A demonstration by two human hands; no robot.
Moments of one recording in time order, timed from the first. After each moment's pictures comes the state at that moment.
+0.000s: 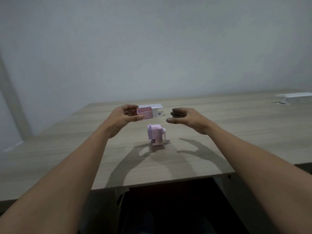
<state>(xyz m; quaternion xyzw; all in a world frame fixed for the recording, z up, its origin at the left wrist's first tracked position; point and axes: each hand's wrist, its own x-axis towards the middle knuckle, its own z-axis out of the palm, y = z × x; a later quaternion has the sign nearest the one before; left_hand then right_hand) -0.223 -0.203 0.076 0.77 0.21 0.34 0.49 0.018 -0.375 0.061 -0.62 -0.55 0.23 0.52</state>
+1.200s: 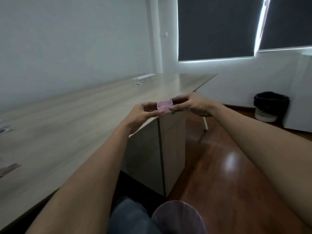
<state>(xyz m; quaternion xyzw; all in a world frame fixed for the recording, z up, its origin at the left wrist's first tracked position) 0.092 -0.557 0.016 0.78 -0.16 0.03 0.60 0.134 -0.806 0.037 -0.78 -0.26 0.06 0.56</state>
